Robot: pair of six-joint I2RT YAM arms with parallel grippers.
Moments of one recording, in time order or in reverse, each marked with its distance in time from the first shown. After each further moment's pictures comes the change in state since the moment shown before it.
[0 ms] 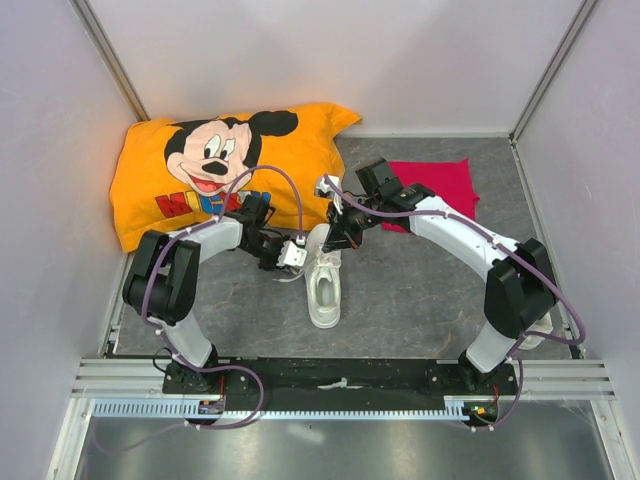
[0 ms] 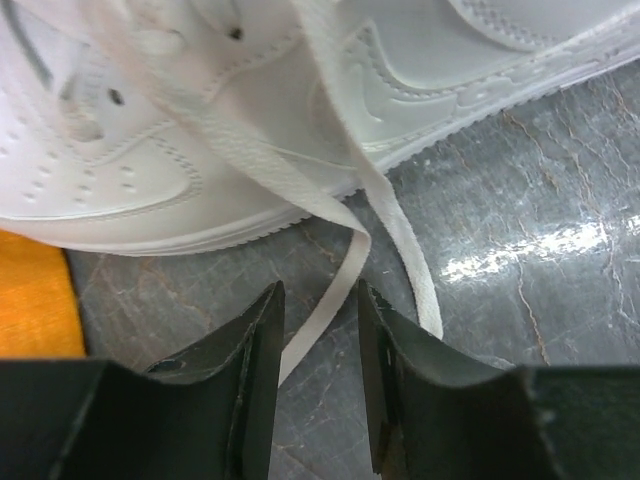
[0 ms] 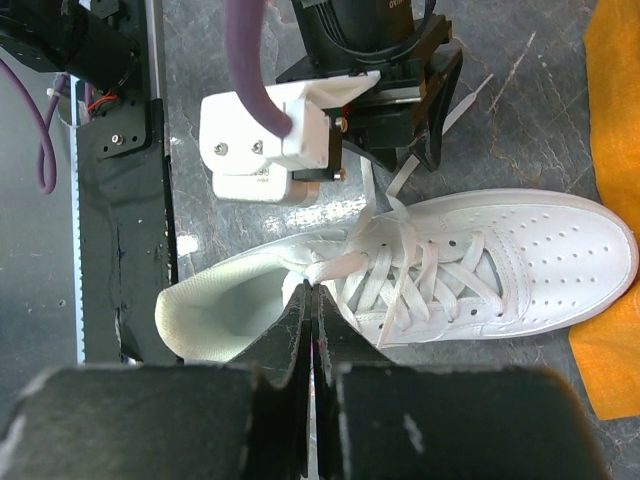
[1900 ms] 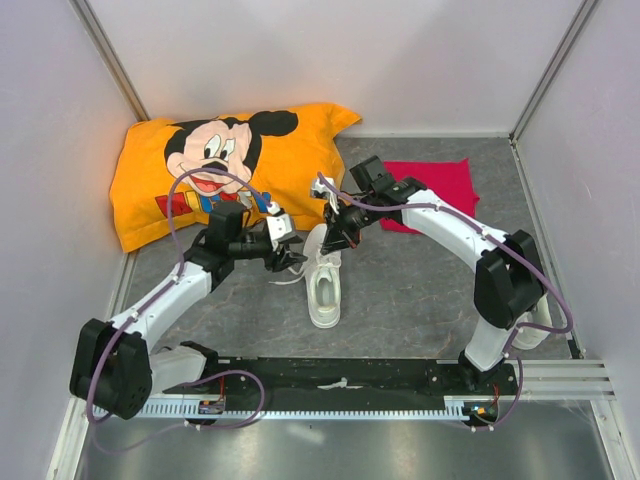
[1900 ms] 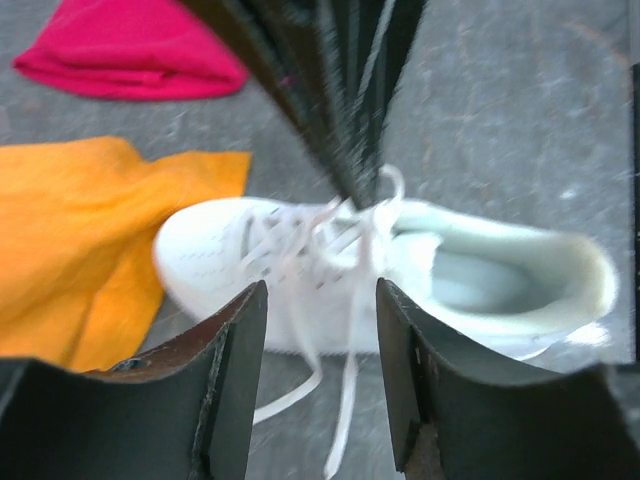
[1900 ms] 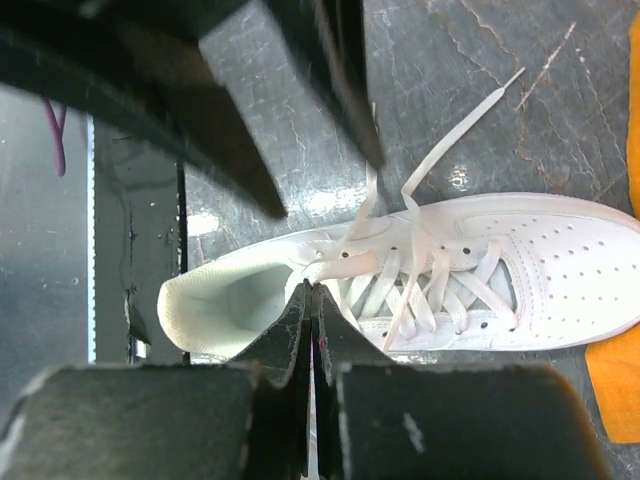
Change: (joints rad) left arm -0.066 -0.544 -0.283 0.568 0.122 -1.039; right arm 0.001 0.079 0.087 -0.103 -0.056 -0.075
